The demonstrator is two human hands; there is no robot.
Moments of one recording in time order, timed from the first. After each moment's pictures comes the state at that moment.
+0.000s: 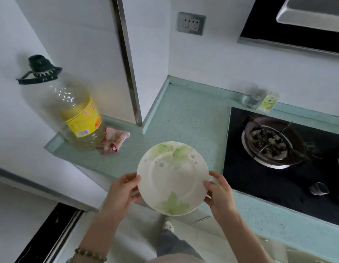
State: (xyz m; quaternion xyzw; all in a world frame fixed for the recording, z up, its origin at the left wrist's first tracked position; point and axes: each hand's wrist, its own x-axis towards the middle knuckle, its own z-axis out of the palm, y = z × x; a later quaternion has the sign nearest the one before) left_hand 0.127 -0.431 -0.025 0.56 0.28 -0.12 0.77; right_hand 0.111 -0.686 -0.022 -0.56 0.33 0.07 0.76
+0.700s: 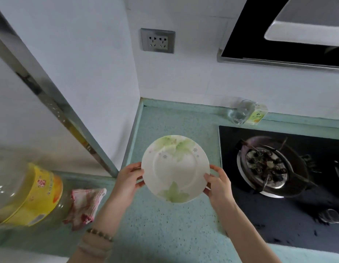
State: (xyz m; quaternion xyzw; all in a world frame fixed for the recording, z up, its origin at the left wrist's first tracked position) left_hand 0.383 -0.482 -0.026 0.62 0.19 -0.21 0.73; right_hand 0.308 -0.719 -0.023 -0.52 0.42 -0.03 0.74
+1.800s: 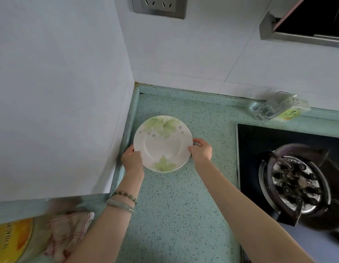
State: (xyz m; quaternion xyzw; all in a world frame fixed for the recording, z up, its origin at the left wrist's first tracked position) left_hand 0.540 -0.537 -0.137 0.63 0.41 -0.09 0.66; right_hand 0.521 -0.724 -0.128 -0.66 0.50 0.04 0.56
